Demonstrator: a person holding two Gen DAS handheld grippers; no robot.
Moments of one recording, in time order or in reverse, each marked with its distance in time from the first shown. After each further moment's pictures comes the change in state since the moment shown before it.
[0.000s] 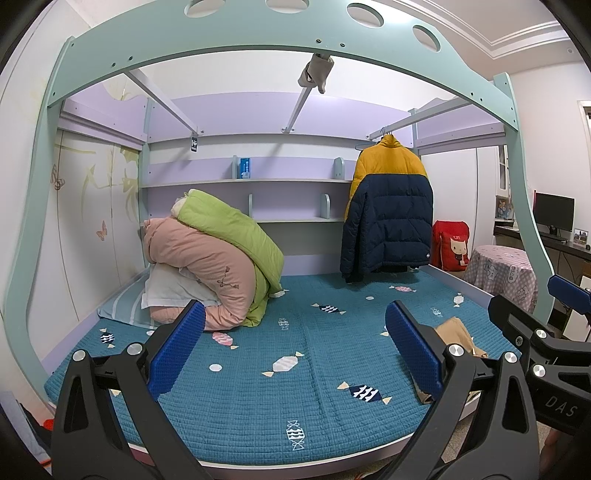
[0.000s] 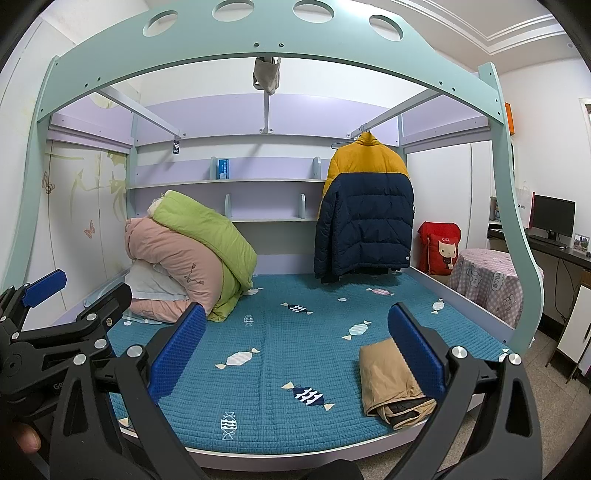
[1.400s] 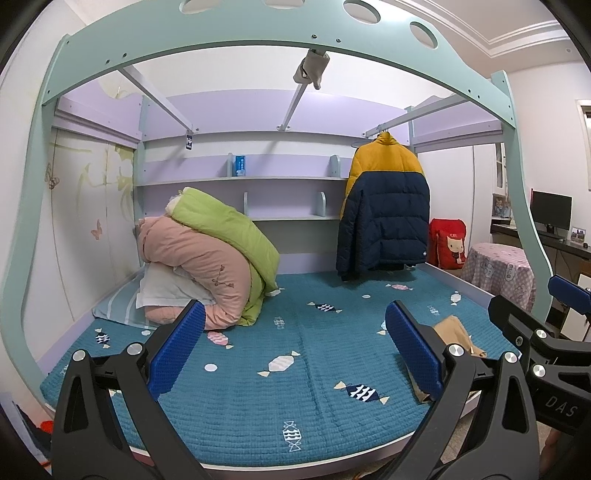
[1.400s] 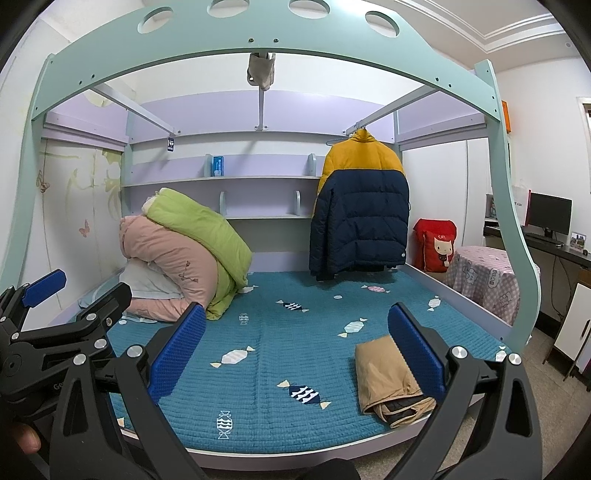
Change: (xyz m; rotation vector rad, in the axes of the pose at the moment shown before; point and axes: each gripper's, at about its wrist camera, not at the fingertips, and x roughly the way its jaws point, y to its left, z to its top) left arm 0.002 -0.011 -0.002 0.006 -0.001 -0.007; right arm -0.006 -0.009 -0.002 0.003 0.004 -0.013
